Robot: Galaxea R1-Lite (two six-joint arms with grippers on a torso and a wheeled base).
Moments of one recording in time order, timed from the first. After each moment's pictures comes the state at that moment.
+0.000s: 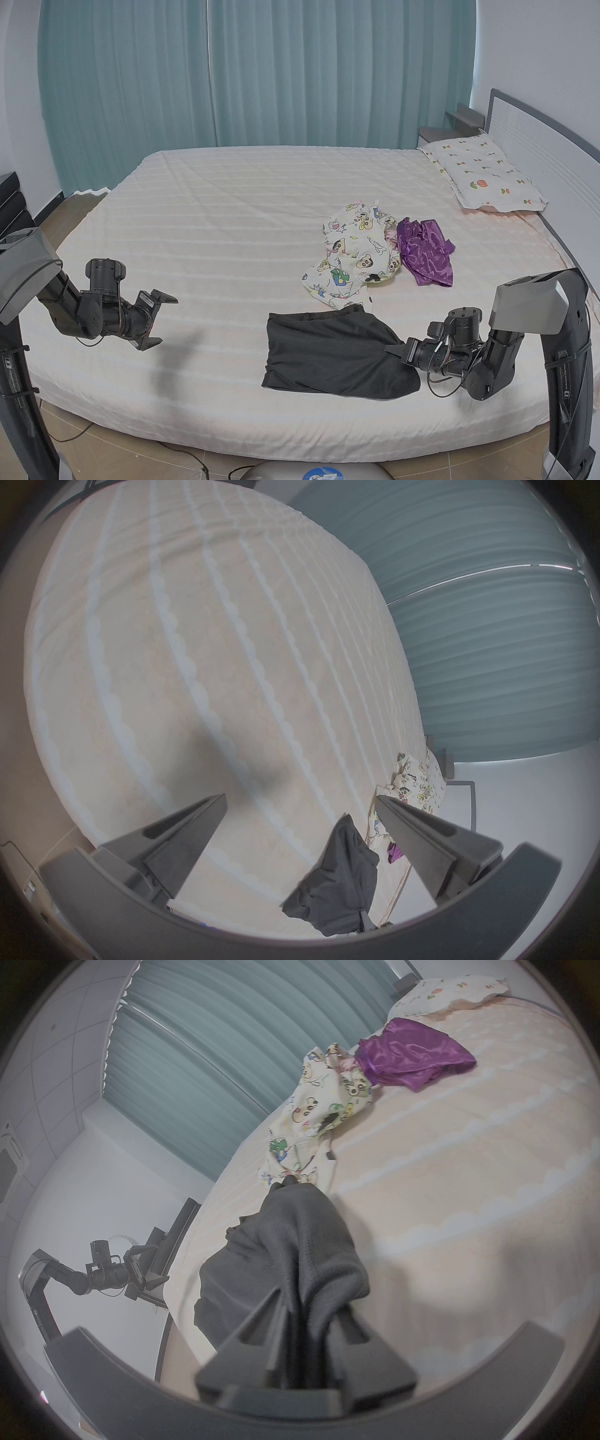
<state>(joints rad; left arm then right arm) 0.08 2.19 -0.92 -0.51 -0.34 -1.05 0.26 2.51 -0.71 -1.31 0.36 0.59</state>
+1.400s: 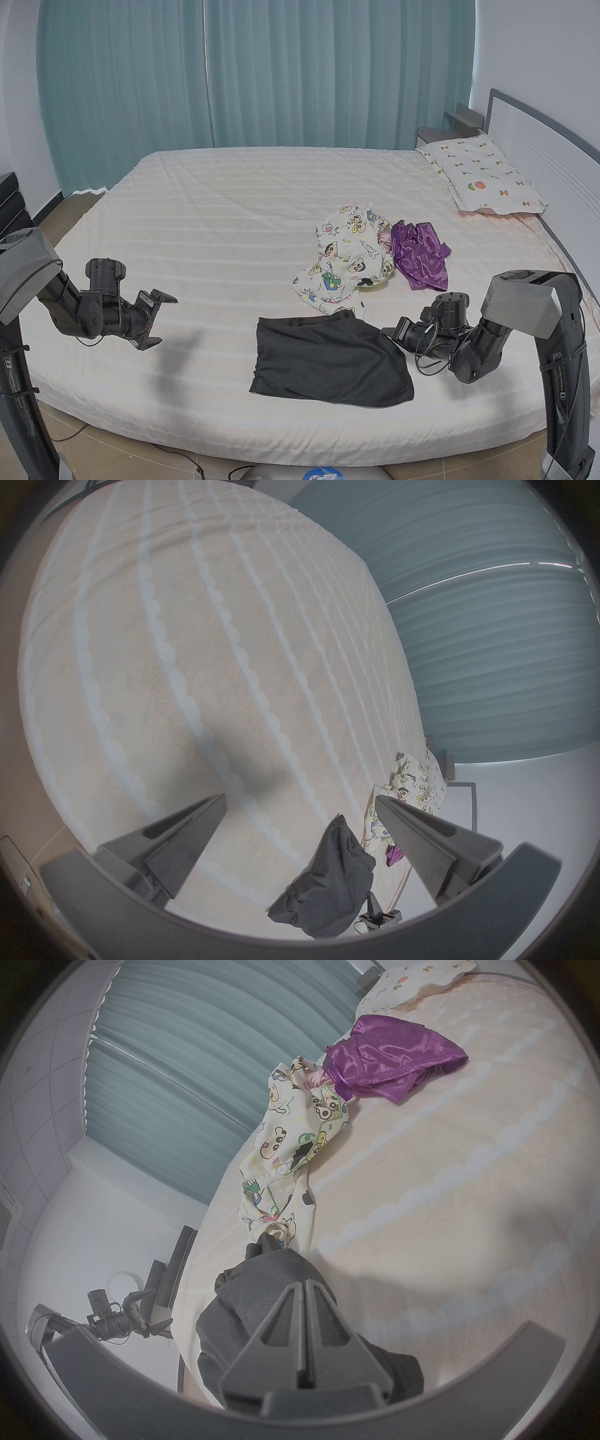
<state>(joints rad) 0.08 2.19 -0.92 -0.51 -0.34 -1.05 0.27 2.55 -0.93 -1.15 0.29 0.76</state>
